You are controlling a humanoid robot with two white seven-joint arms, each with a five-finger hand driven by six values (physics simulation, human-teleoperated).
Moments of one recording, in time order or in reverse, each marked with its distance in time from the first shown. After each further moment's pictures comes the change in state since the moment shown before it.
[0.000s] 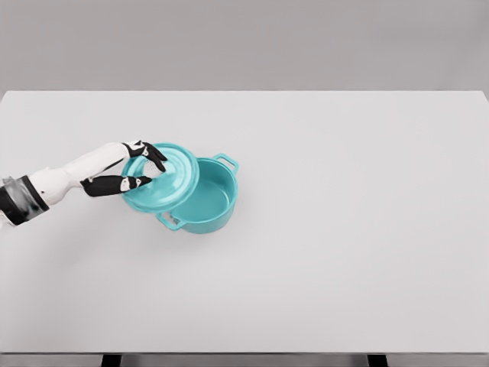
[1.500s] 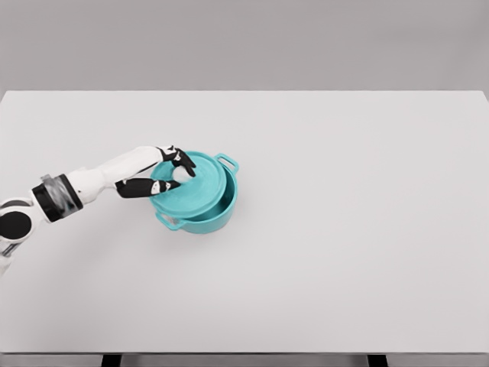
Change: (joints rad) left arm -0.063 -0.090 -0.079 -0.010 -0.069 0.082 -0.001; right arm -0.002 0.000 0.000 0.000 0.000 0.000 0.000
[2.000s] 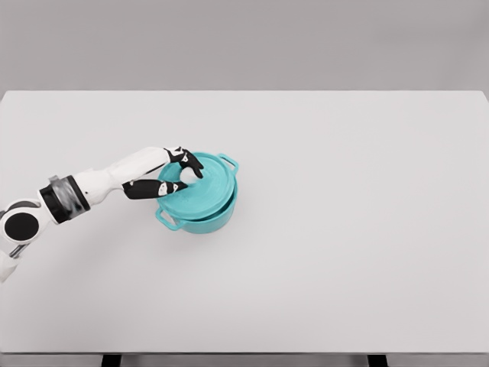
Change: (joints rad) left arm 0.003 -0.019 -0.002 -0.014 -0.001 0.004 0.001; right arm 0.002 0.000 0.000 0.000 0.000 0.000 0.000
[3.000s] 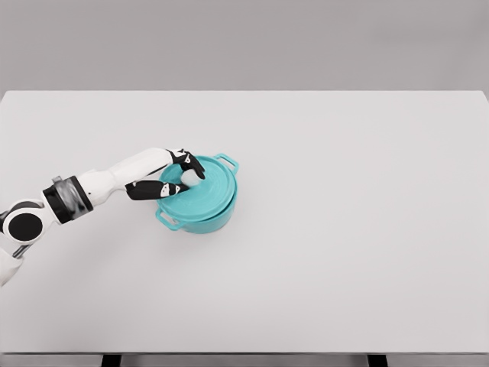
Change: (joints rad) left arm 0.000 -0.010 -0.001 0.000 -0.020 0.011 0.001; right arm -0.002 0.000 0.000 0.000 0.000 0.000 0.000
